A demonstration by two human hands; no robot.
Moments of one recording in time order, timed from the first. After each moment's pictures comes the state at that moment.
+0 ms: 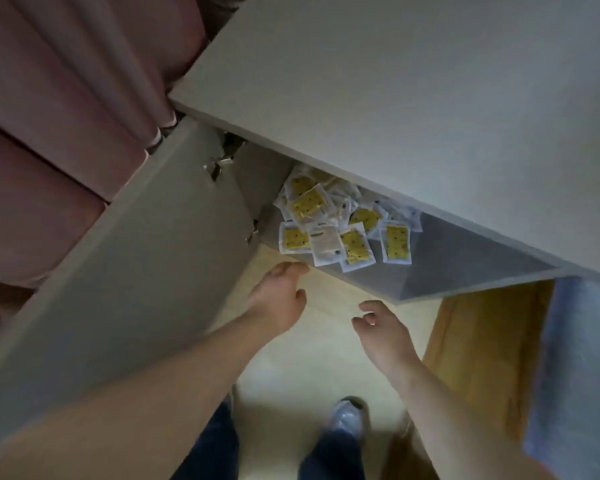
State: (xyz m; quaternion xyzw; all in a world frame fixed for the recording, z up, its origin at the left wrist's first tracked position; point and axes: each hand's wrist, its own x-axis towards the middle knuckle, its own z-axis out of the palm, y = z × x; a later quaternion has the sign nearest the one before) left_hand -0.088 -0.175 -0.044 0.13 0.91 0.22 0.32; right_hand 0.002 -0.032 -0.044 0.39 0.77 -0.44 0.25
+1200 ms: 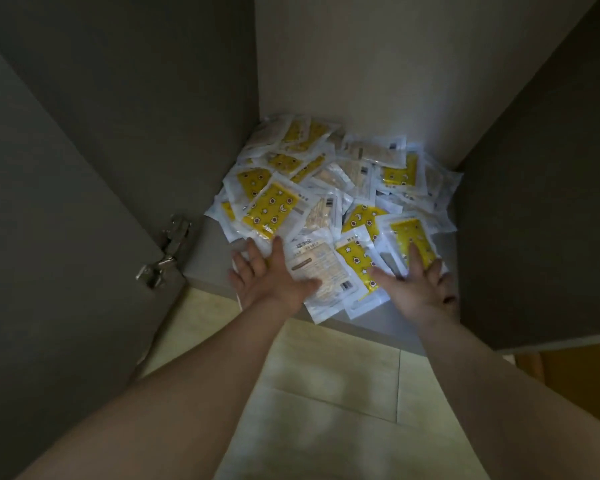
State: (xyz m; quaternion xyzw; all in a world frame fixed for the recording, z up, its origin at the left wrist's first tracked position) left_hand -0.214 -0.081 -0.361 0.08 0.95 0.14 0.28; right_hand -0.125 0.089 -0.351 0.48 0.82 -0.28 0.13
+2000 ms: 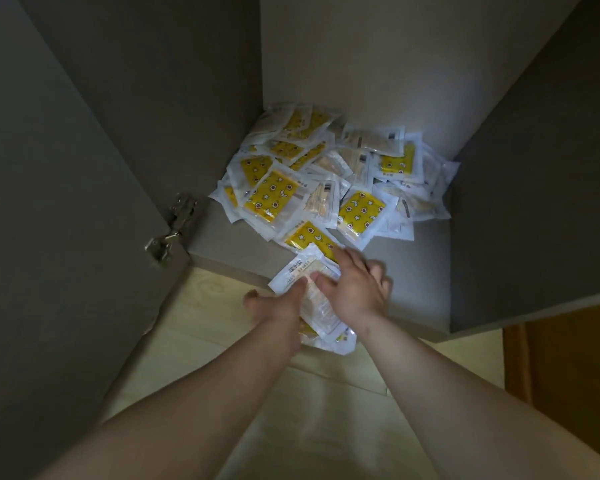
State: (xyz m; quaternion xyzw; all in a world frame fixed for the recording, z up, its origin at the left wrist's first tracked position) left_hand -0.149 -0.085 -0.358 -0.37 0.65 0.59 0.30; right_hand -0.122 0.012 -0.347 0.29 0.92 -0.24 0.11
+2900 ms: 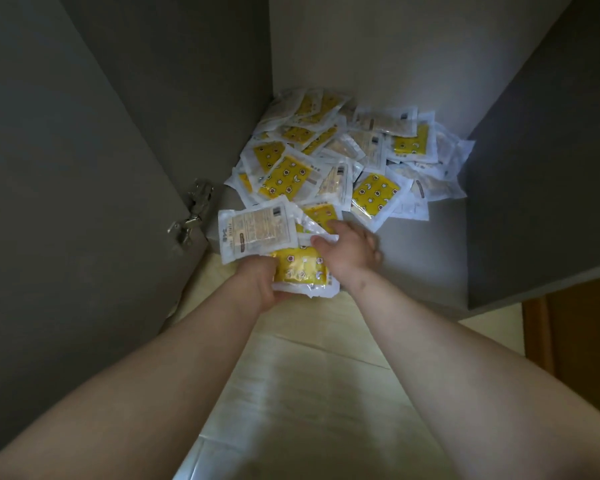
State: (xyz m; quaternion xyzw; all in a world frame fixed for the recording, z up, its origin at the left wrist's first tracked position) left_hand -0.192 -0.127 -0.355 -0.26 0.62 0.62 0.40; right_hand -0.152 -0.006 -0.344 0.34 0.87 -0.35 0.08
